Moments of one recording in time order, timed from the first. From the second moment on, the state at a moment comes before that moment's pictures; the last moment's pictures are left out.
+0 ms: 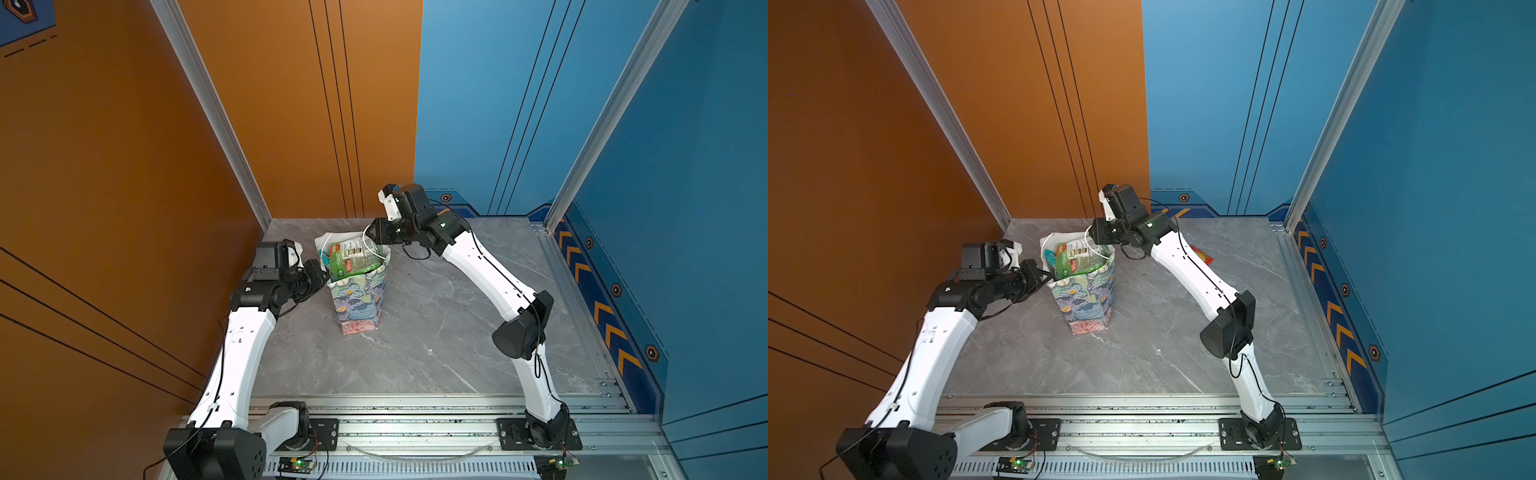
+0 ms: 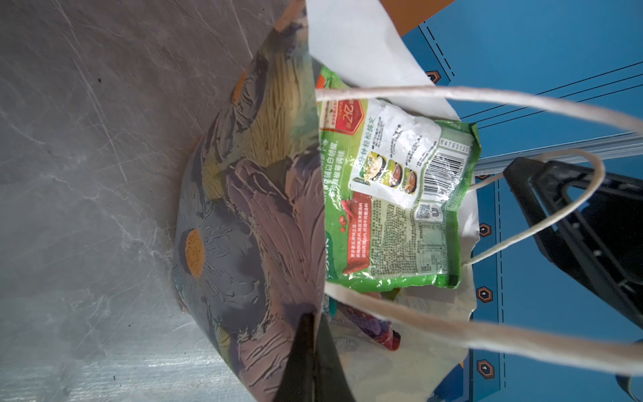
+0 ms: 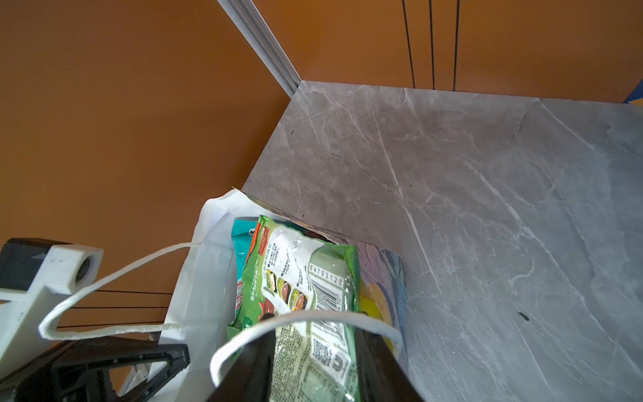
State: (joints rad) left arm 0.01 1.14 1.15 -0.77 0.42 -0.64; right arm 0.73 2.19 2.45 -0.84 -0.18 0.48
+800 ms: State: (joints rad) left arm 0.02 1.14 1.15 -0.77 0.42 -0.64; right arm 0.75 2.30 2.47 -0.83 -0.22 0.51
